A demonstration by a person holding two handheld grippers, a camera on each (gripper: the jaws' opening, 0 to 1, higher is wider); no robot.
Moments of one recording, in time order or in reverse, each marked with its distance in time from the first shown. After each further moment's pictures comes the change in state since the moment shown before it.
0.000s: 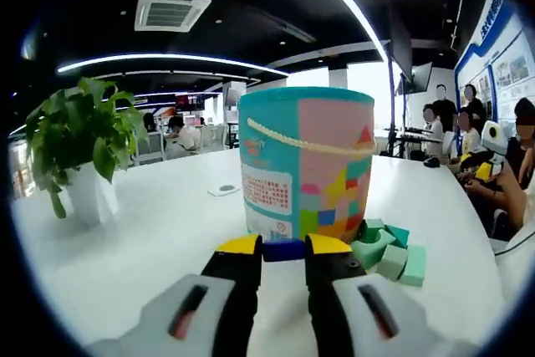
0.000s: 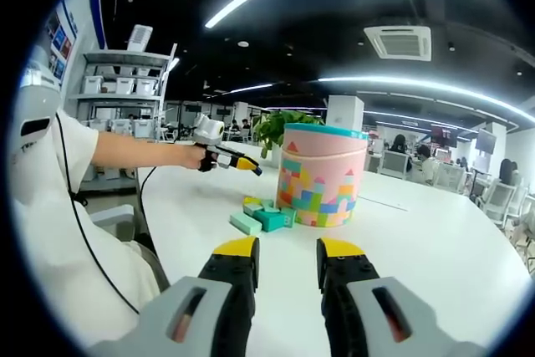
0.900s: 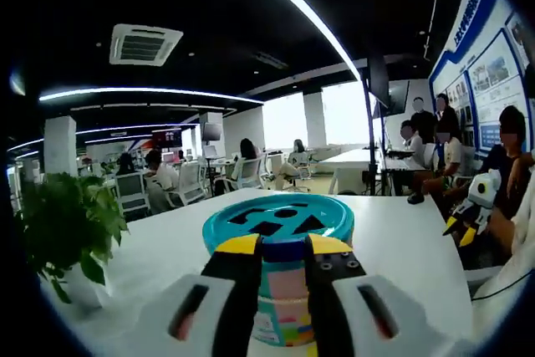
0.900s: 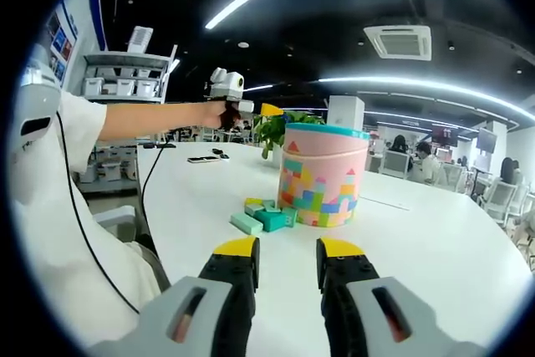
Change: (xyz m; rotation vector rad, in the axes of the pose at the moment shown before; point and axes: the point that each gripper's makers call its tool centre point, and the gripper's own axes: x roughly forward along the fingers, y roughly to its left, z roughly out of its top) left arm 0.030 -0.040 0.151 0.127 -0.122 -0.114; right arm 0.000 0.001 0.000 0.007 -0.010 0.004
